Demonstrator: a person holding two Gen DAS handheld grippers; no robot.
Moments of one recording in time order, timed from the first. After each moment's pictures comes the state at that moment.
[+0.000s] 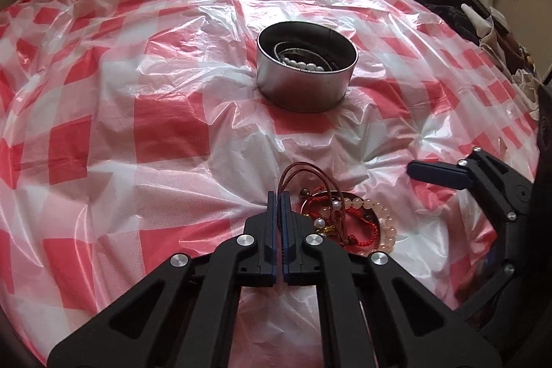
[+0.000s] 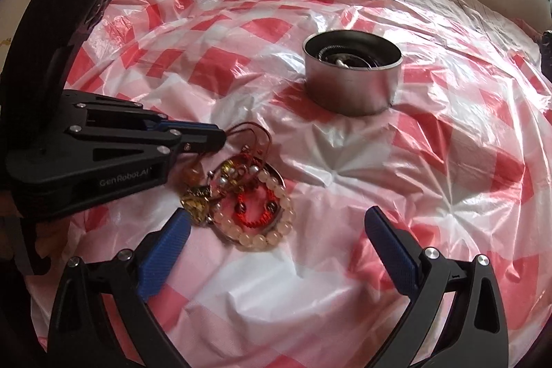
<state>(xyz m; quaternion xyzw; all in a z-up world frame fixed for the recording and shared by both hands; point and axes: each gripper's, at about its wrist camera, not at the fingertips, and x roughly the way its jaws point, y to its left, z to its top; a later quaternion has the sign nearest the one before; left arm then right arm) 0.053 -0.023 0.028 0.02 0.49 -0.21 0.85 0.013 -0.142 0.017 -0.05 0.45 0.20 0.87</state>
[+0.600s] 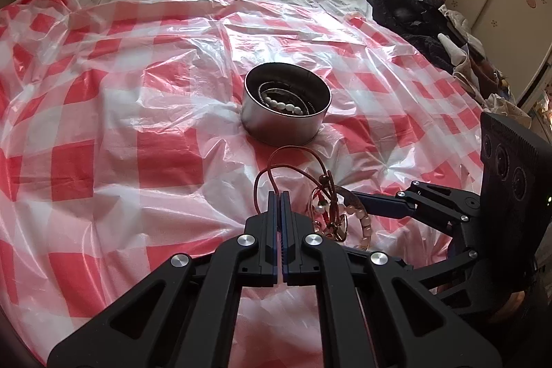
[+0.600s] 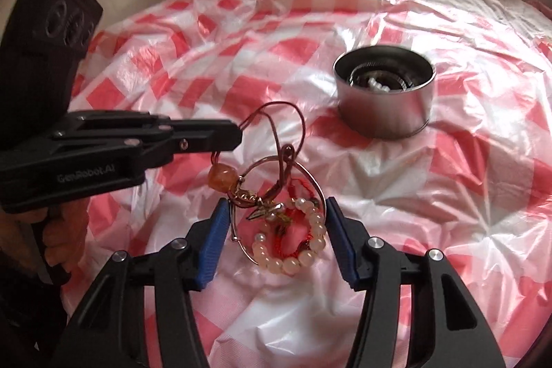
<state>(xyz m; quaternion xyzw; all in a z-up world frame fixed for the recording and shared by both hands) 0.051 -0.012 0.059 -0.03 0.46 -0.25 0.85 0.023 -0.155 0.029 0.04 0.43 0.25 0.87</state>
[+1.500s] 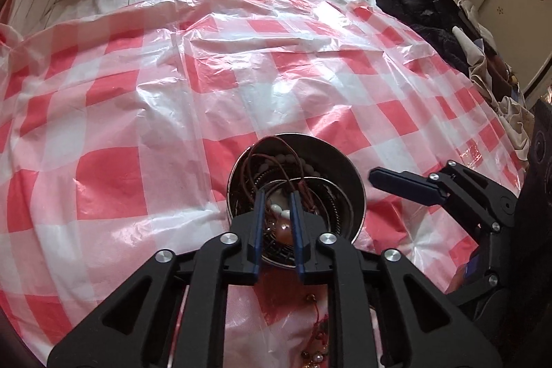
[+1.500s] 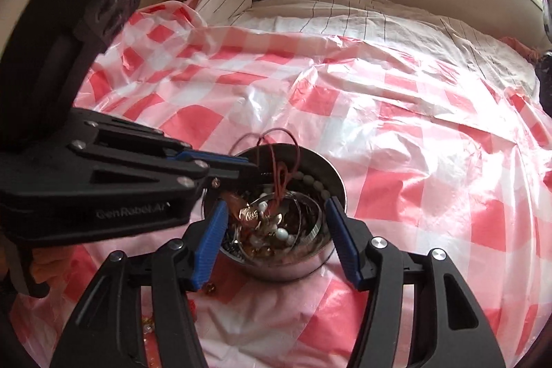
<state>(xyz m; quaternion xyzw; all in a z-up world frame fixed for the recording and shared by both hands) 0.186 -0.075 0.049 0.00 0.49 -0.28 0.83 0.134 -0.182 0.047 -0.03 0.41 0.16 0.90</state>
